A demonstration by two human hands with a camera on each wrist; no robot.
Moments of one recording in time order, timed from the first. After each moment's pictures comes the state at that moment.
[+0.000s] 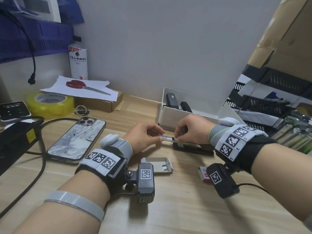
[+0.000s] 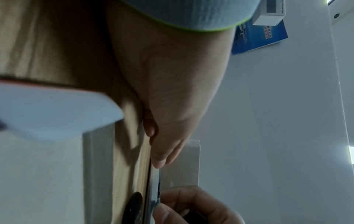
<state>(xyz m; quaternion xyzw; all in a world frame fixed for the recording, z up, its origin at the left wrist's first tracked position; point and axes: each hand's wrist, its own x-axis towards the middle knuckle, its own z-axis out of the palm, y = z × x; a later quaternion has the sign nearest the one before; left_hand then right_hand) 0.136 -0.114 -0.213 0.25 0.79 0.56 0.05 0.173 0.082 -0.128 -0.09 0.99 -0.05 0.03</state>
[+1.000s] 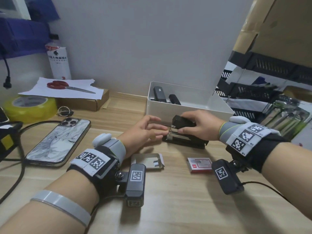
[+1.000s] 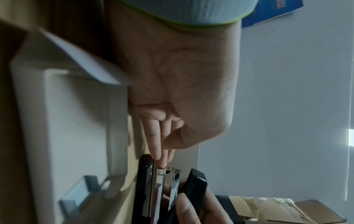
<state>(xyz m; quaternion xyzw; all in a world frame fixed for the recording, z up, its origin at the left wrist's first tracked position) 0.159 -0.081 -0.199 0.16 0.62 0.72 0.25 0.199 0.142 -0.133 -0.10 0.99 -0.13 -0.01</state>
